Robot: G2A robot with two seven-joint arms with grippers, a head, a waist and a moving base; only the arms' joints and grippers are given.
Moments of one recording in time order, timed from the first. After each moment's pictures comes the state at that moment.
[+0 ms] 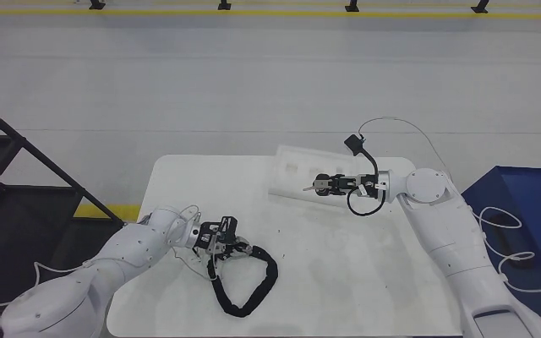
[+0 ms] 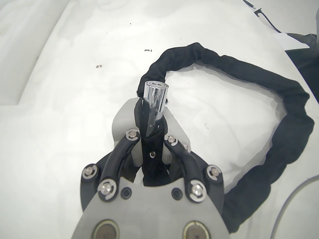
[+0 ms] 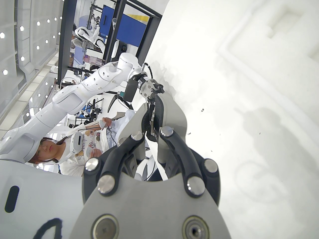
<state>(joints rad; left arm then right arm) 0.61 -1.05 -0.17 -0.71 1.73 -0.83 0.99 -0.76 -1.16 1.09 -1.06 0.16 -0.37 1.19</state>
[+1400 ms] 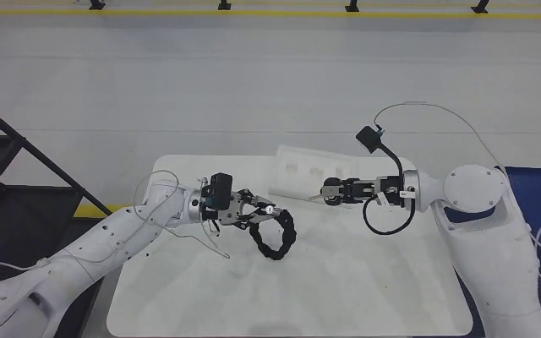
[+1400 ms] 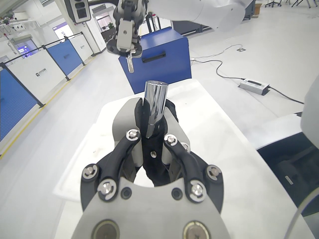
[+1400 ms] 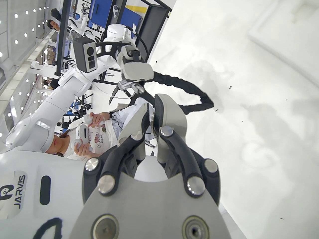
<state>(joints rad) 0.56 -0.84 -0.33 -1.32 1.28 -0.75 0.83 -0.96 -1.05 1.33 -1.76 0.06 0.13 1.31</state>
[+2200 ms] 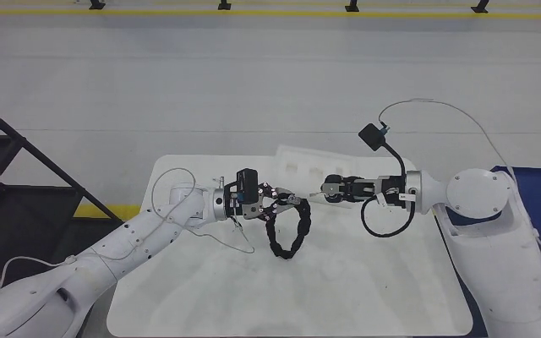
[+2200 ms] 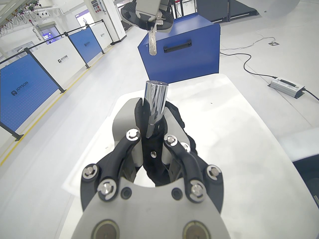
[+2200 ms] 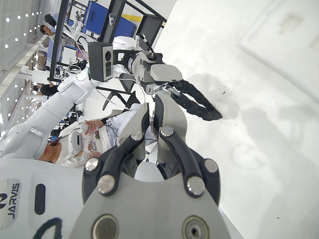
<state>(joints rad) 0.58 -0.94 -0.34 -1.29 1.18 -0.65 0.65 -0.97 -1.04 1.34 -1.82 0.03 0.15 1.27</state>
